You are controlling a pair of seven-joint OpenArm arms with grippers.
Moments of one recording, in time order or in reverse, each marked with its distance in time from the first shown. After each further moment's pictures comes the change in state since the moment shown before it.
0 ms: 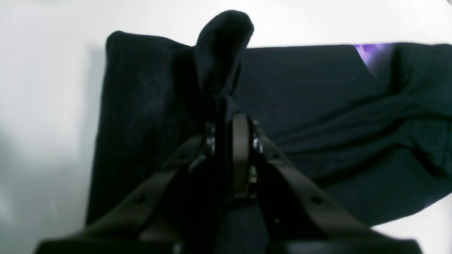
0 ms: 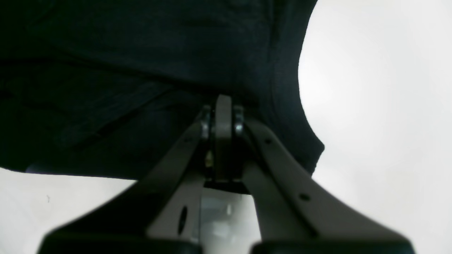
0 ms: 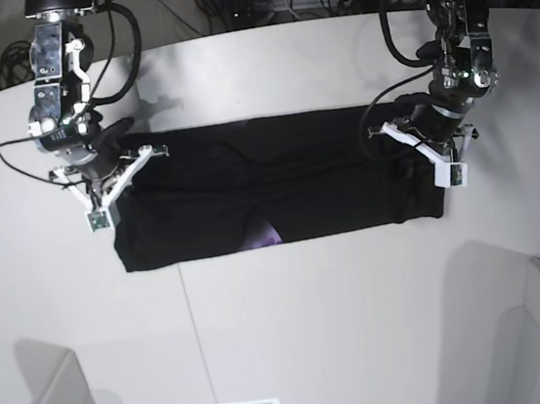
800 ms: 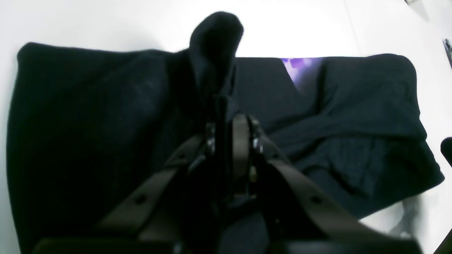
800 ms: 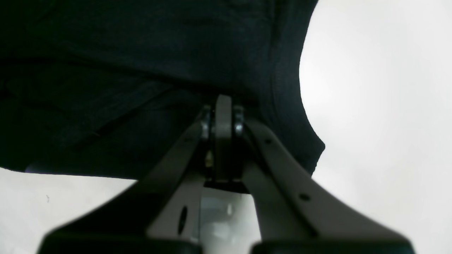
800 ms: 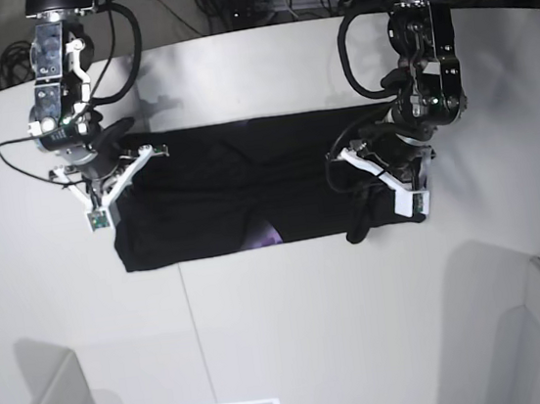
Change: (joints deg) left arm -7.1 10.7 0.7 0.0 0.3 0.2 10.0; right arm 0.0 -0.1 0.0 0.0 0.0 0.0 0.0
